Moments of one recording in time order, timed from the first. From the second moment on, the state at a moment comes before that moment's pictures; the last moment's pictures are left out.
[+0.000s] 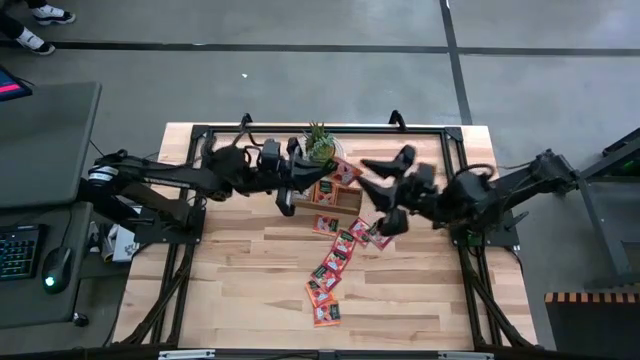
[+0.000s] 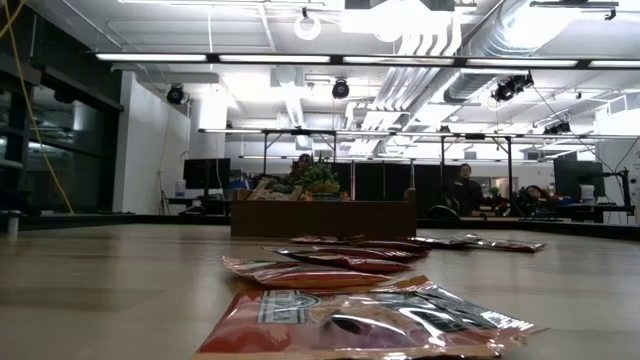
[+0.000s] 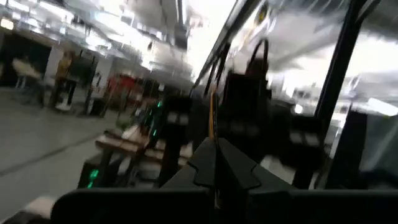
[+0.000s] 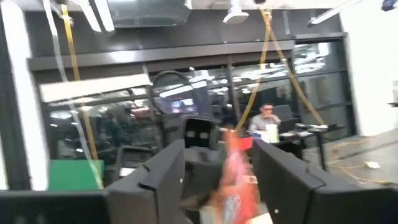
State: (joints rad) left arm -0.03 1.33 1.09 0.61 -0.07 -0.28; right arm 0.35 1.24 1.07 0.64 0.63 -0.08
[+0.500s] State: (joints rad) left arm 0.17 1.38 1.48 -0.56 0.10 0.07; right arm 0.51 0.98 1.07 0.30 0.88 -0.09
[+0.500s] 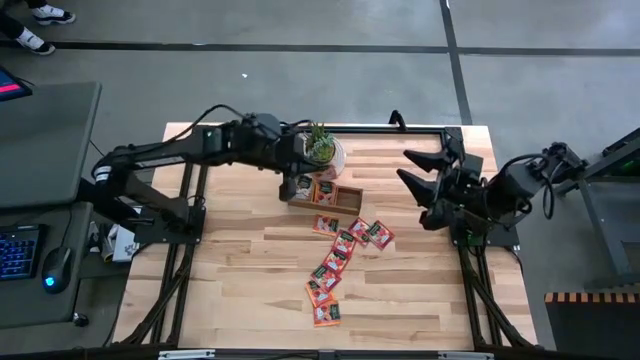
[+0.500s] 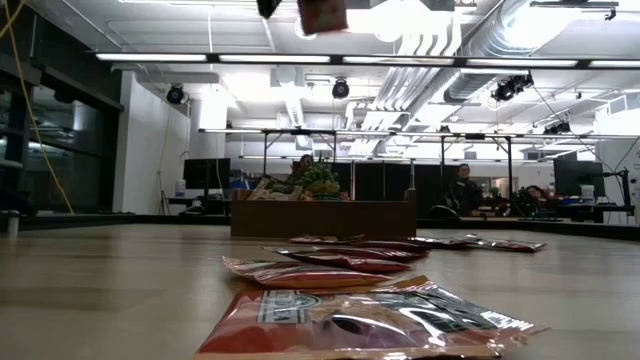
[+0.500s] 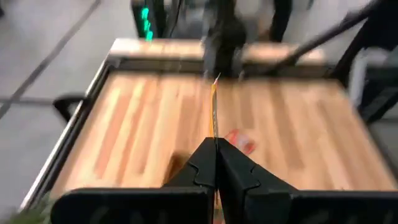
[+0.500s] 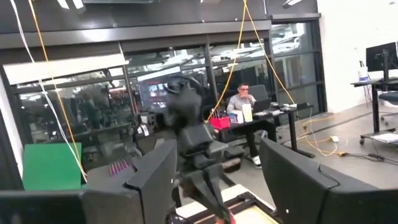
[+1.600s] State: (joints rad) left arm 0.26 1.82 1.46 -0.55 0.23 0.22; right arm 0.52 0.98 1.07 0.30 0.98 -0.04
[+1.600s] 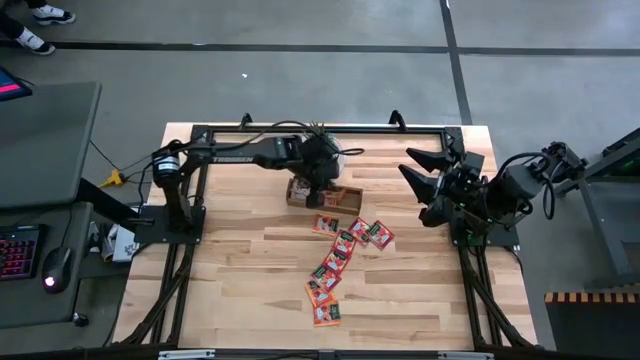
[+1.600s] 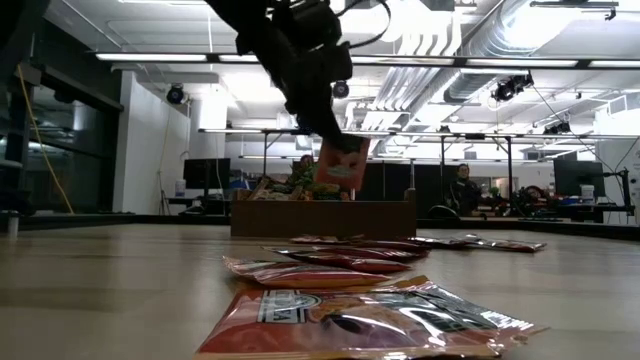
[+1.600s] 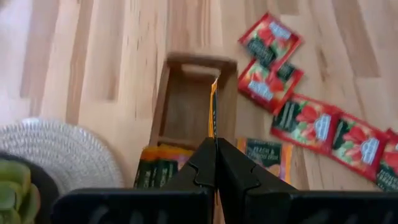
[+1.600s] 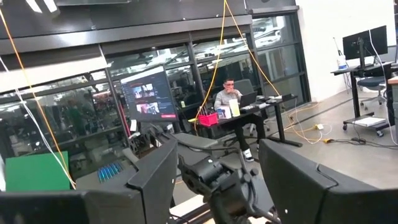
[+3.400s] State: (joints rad) left arm 0.35 1.95 1.46 -0.54 0.24 0.21; right arm 0.52 0.98 1.07 0.30 0.99 -0.02
